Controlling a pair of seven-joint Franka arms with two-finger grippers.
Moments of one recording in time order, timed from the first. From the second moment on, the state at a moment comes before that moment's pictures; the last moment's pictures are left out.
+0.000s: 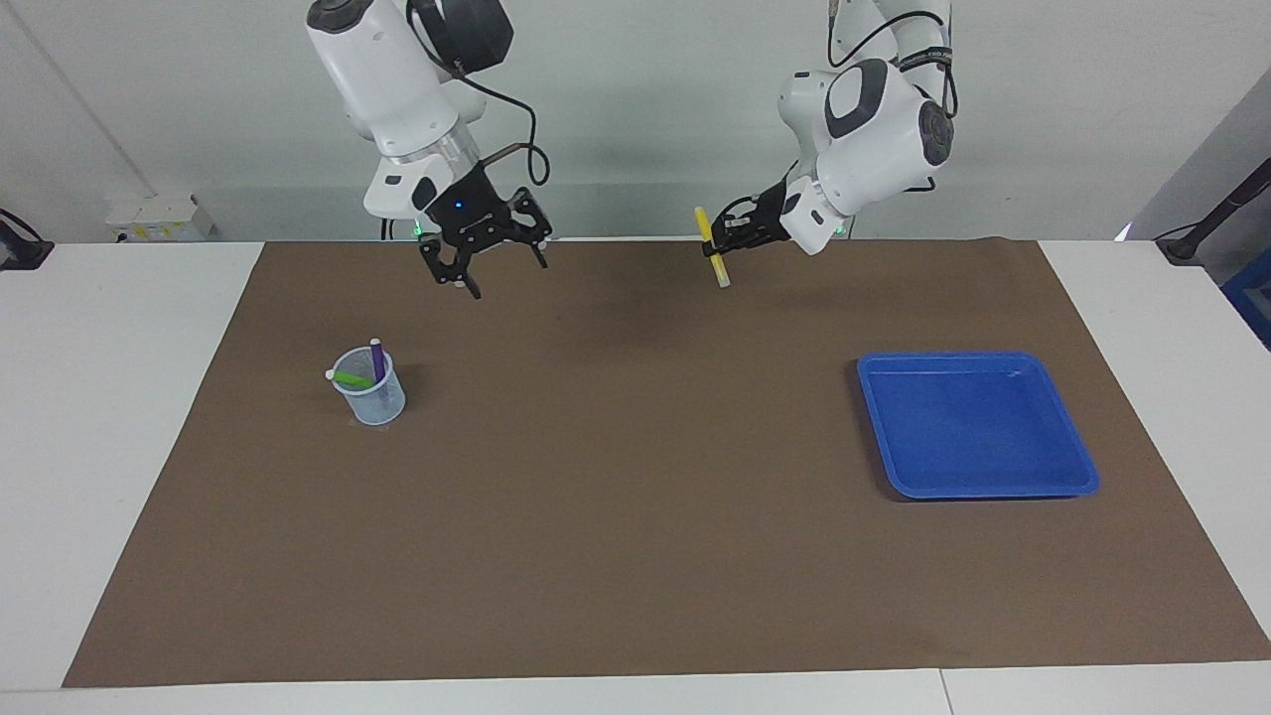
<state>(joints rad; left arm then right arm) -0.33 -0.22 -0.06 -2.21 -0.53 1.83 -0.23 0.20 -0.12 -0.02 -1.92 0.19 1.88 -0.26</state>
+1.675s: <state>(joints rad) -0.05 0.06 -0.04 -2.17 0.00 2.17 0.02 -0.01 -0.04 -0.01 -2.20 -0.03 2.01 0.13</state>
